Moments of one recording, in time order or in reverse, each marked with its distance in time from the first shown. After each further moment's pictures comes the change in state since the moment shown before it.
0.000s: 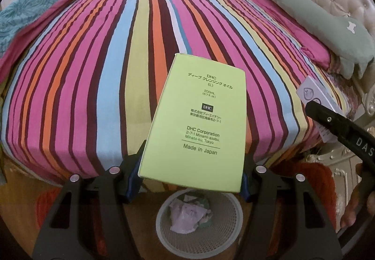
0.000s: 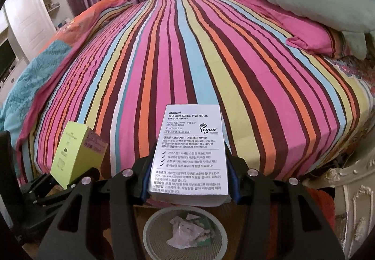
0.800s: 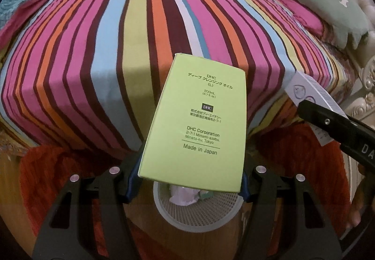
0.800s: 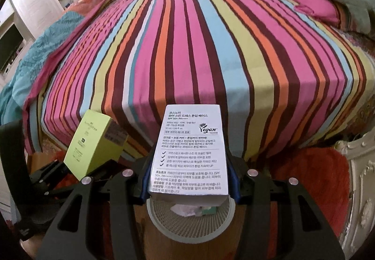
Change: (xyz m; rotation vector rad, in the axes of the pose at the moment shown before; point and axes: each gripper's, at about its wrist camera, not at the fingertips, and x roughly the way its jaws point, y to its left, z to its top) left arm -0.001 -0.002 -0.080 0.030 0.107 -0.023; right arm -0.008 0.007 -0.066 -0.025 0.154 0.061
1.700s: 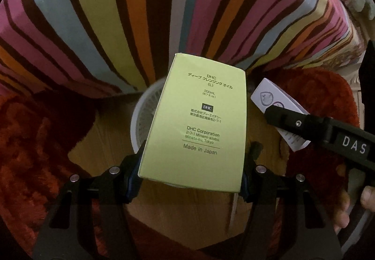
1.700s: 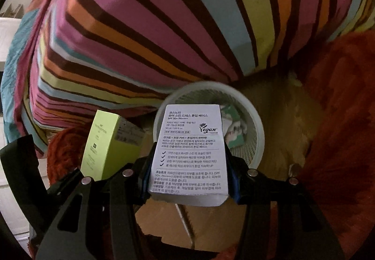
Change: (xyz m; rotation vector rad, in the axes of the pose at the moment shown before) left arm 0.085 -0.012 -0.047 -0.019 0.409 -0.064; right arm 0.089 -0.045 -0.064 0.323 0.467 0.132
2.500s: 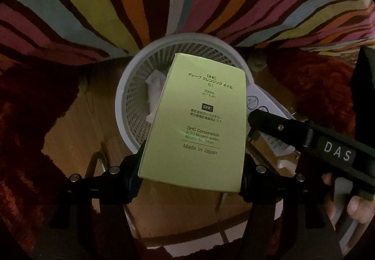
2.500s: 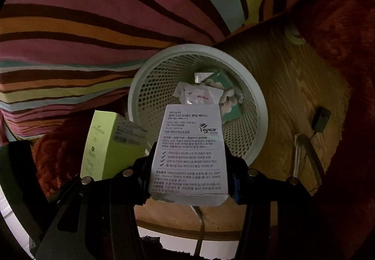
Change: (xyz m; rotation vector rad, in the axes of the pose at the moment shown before) left arm 0.068 0.002 0.012 -0.079 0.233 -0.022; right arm 0.064 -0.024 0.008 0.137 0.209 -0.039
